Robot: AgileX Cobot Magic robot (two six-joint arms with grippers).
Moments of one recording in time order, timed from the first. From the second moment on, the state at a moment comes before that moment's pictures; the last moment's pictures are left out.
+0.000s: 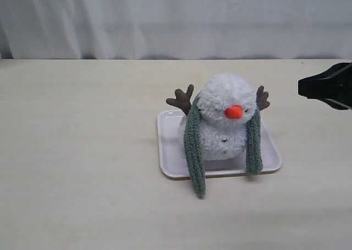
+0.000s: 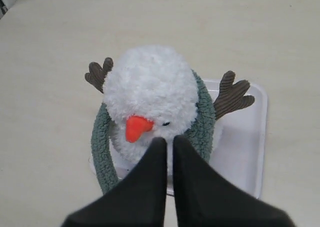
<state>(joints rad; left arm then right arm) -0.10 0.00 0.00 -0.01 0.34 0.08 0.02 1.06 -0.77 0.74 0.61 -0.67</state>
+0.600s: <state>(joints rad) -0.10 0.00 0.00 -0.01 0.34 0.08 0.08 1.09 -0.70 1.02 0.66 -0.95</state>
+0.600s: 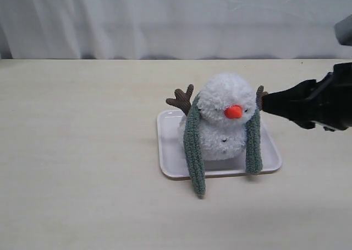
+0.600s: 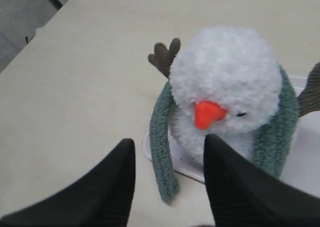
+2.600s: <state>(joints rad) -0.10 0.00 0.00 -0.01 0.34 0.08 0.65 1.56 -0.71 0.75 0.05 -1.07</state>
